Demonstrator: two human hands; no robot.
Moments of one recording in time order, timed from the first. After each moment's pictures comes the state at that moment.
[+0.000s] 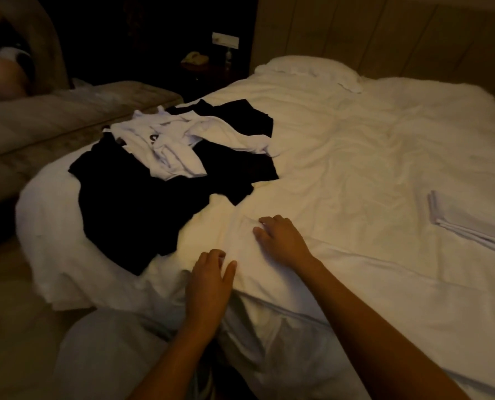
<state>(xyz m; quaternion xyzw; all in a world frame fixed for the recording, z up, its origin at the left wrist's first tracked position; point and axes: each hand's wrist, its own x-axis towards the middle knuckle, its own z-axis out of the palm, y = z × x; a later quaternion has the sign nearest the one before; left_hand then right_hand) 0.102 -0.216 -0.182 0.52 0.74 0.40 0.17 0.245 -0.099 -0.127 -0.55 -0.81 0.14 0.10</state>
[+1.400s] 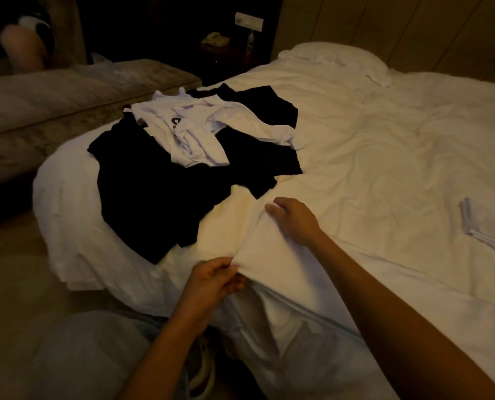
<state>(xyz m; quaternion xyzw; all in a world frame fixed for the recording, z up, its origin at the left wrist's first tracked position) 0.068 -0.233 -0.172 0.23 0.51 0.60 0.58 0.211 -0.063 -0.114 -0.54 -0.80 0.21 0.16</state>
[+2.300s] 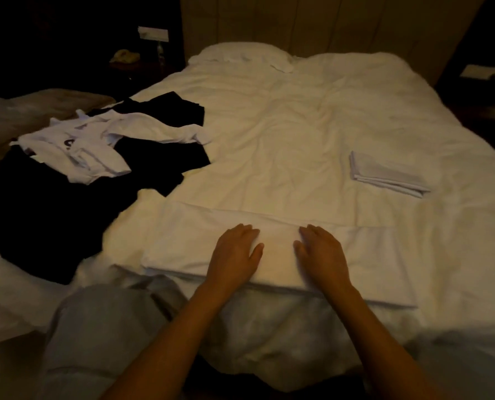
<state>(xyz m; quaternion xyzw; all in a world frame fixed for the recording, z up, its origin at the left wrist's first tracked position) 0.246 -0.191 -0.156 0.76 0.56 0.28 0.15 0.447 -0.198 -0.137 -0.71 -0.69 0.05 0.16</state>
